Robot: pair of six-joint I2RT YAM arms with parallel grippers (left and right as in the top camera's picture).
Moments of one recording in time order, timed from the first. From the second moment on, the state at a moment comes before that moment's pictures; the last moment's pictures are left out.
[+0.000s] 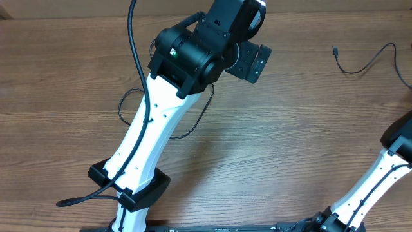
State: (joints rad) left arm -0.69 2.05 2.72 -1.49 -0.09 -0.15; right arm -0.68 2.62 2.45 -0.63 0.45 0.22
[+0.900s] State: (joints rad) left arm -0.69 2.05 2.72 -1.49 -0.09 -0.13; right arm -0.59 2.76 2.48 -0.71 0.31 0.35
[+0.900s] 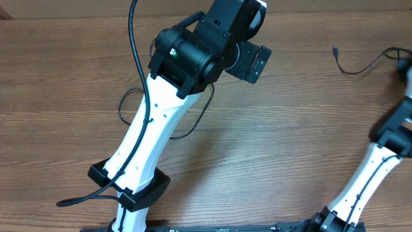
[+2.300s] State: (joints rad) left arm -0.69 2.19 2.72 -1.65 -0.09 -0.13; right arm -0.27 2.56 2.68 -1.33 0.01 0.54
